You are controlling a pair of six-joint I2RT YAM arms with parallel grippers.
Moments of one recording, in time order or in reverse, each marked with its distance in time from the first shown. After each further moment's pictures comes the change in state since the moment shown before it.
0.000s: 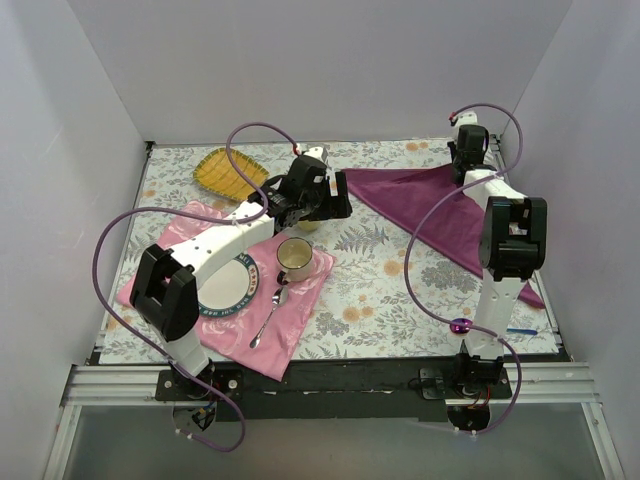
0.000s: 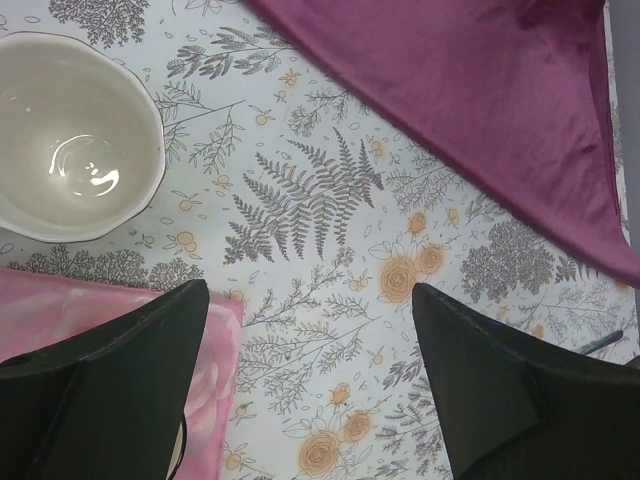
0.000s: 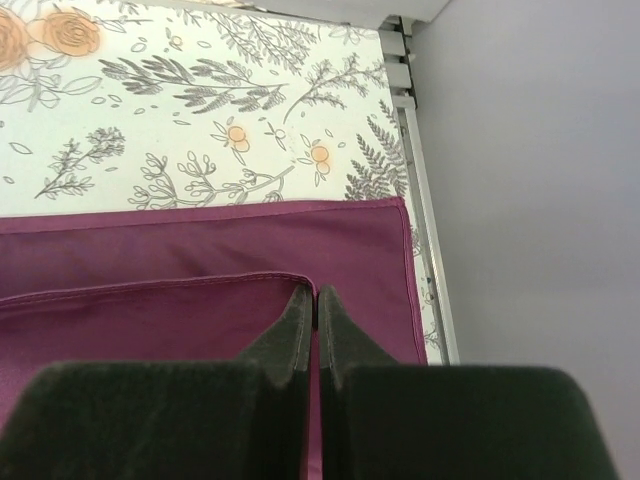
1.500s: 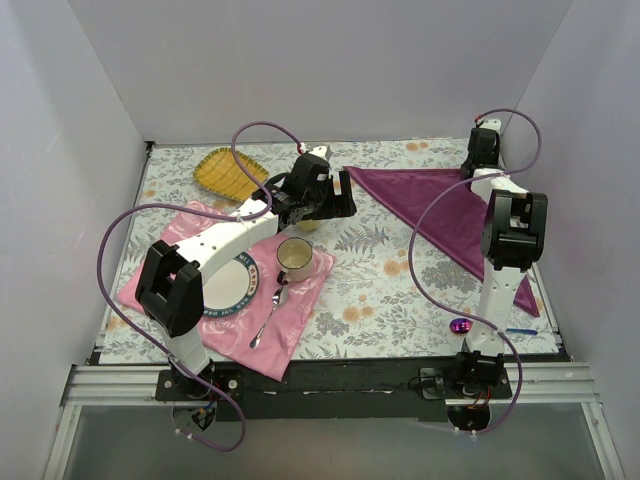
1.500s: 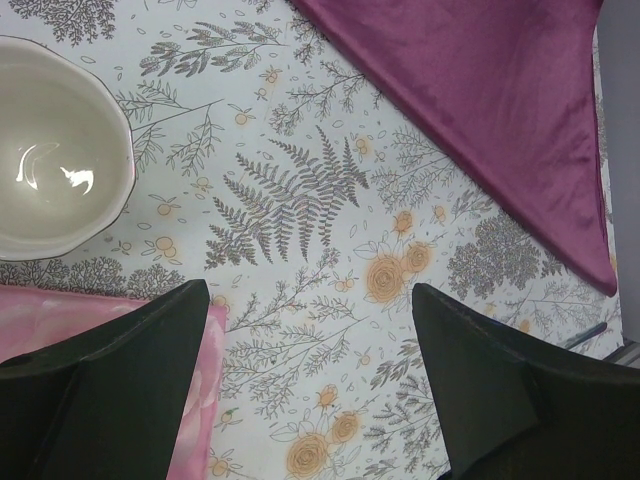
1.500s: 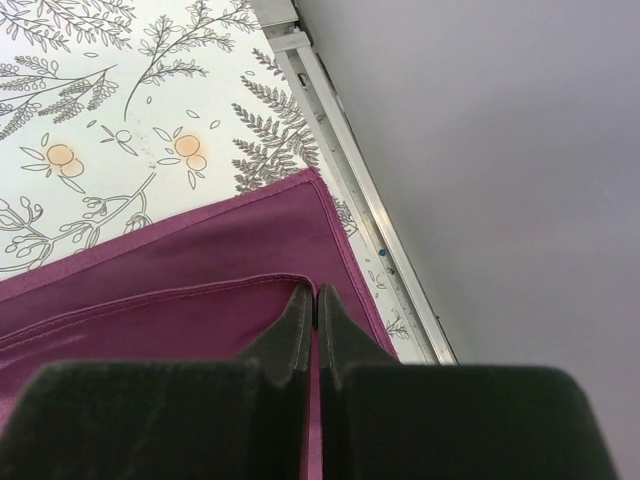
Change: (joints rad) left arm 0.000 0.043 0.035 0.005 0.039 -0.011; right arm -0.088 0.146 0.114 -0.021 0.164 0.172
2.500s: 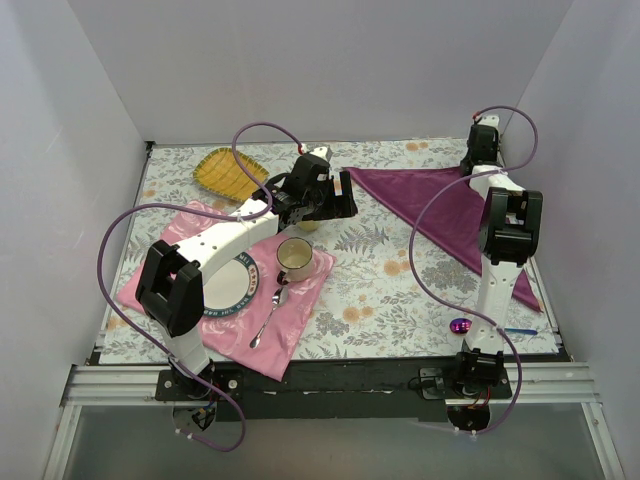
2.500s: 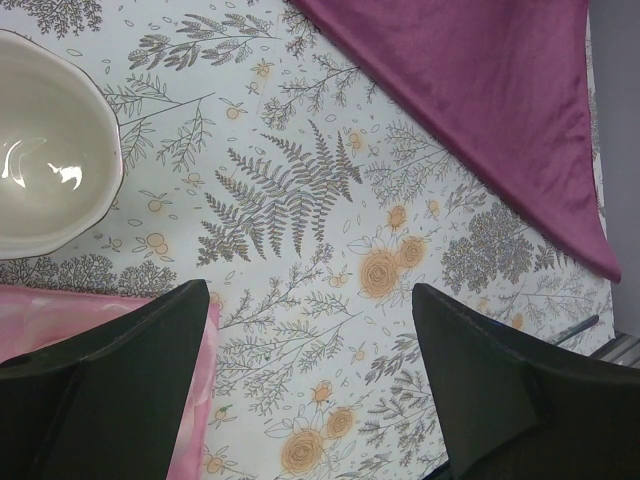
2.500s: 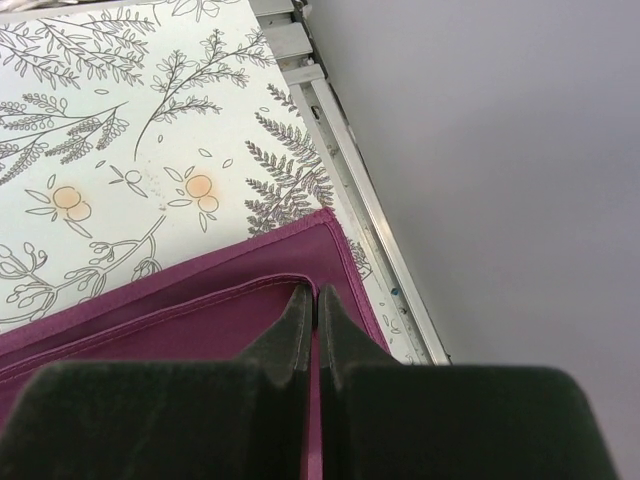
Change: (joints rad) left arm 0.000 0.002 0.000 0.000 0.019 -0.007; right arm -0.003 0.094 0.119 -0.005 -0.017 -0.029
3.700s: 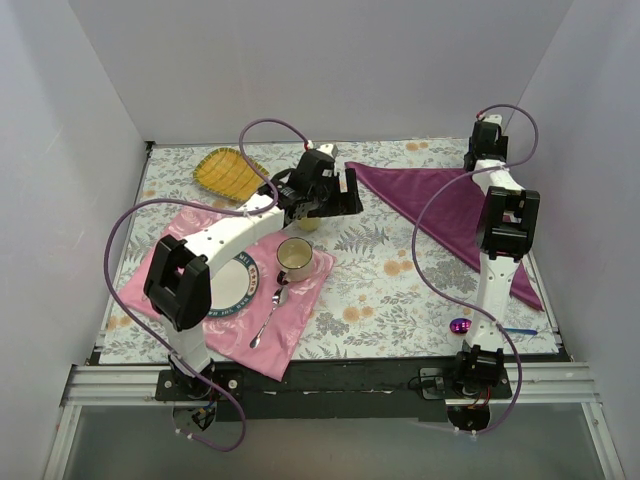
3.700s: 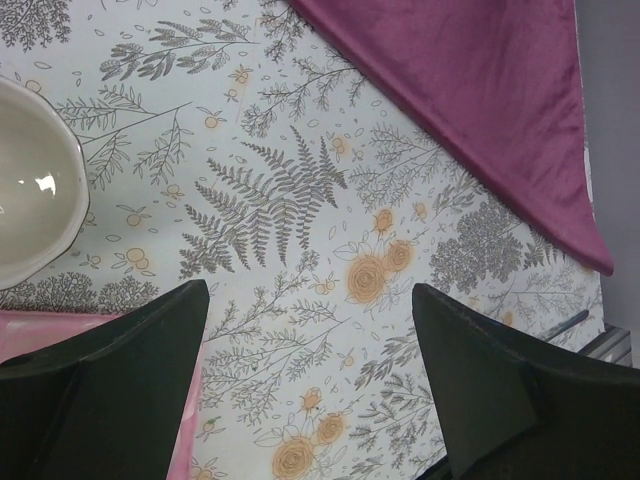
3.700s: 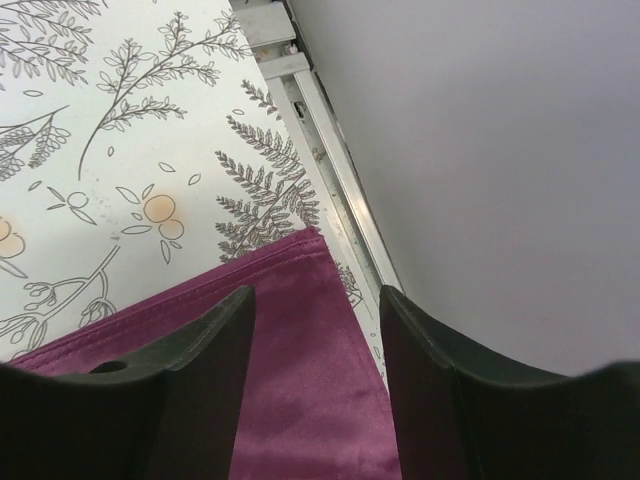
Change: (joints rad) left arm 0.000 0.052 0.055 -0.011 0.032 0.004; right arm -0.027 0.135 0.206 -0.136 0.012 -0.014
